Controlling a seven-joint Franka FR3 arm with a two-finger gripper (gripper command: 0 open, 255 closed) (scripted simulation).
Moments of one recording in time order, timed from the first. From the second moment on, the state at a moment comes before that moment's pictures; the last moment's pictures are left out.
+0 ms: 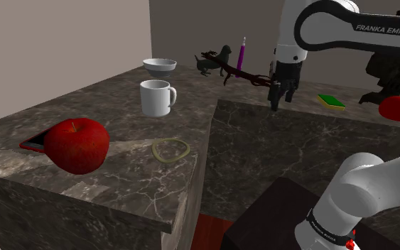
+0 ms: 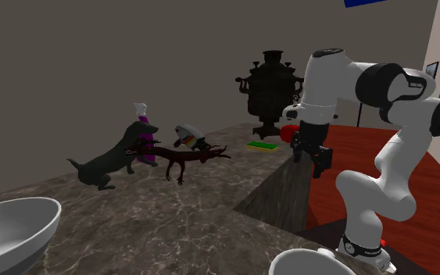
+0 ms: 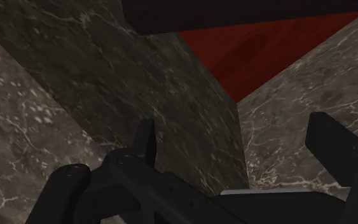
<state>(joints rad) -0.01 -0.75 0.05 -2.26 -0.12 1.44 0.09</state>
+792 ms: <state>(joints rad) 0.01 -0.52 -0.17 -2.06 -0.17 1.58 -0.29</state>
